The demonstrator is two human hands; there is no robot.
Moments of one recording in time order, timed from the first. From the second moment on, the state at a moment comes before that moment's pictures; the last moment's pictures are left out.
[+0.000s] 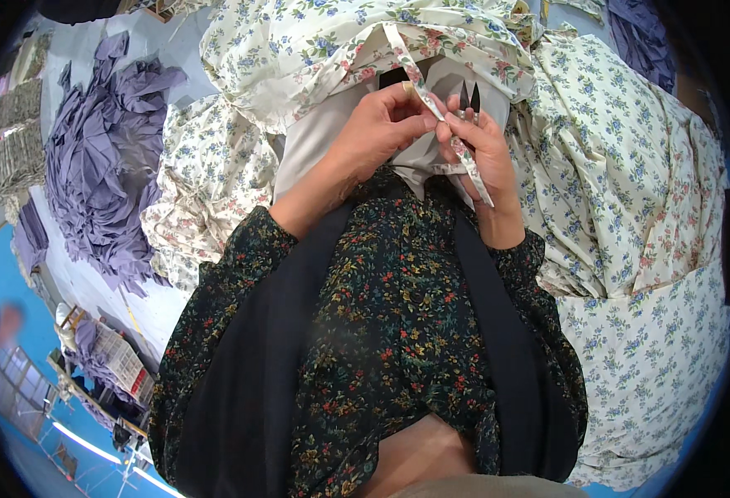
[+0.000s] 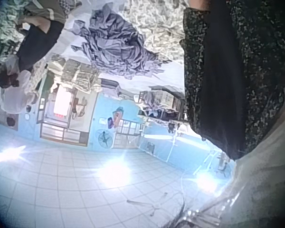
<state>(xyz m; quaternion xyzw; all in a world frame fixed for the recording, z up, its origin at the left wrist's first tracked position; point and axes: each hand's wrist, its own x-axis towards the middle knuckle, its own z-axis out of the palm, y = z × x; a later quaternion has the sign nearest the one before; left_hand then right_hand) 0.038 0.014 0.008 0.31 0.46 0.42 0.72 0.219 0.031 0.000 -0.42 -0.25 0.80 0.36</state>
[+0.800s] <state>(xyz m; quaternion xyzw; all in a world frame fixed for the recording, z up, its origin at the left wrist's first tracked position) 0.036 0.016 0.002 0.20 0.47 0.44 0.74 0.224 0.032 -0.005 -0.47 -0.45 0.66 0.39</state>
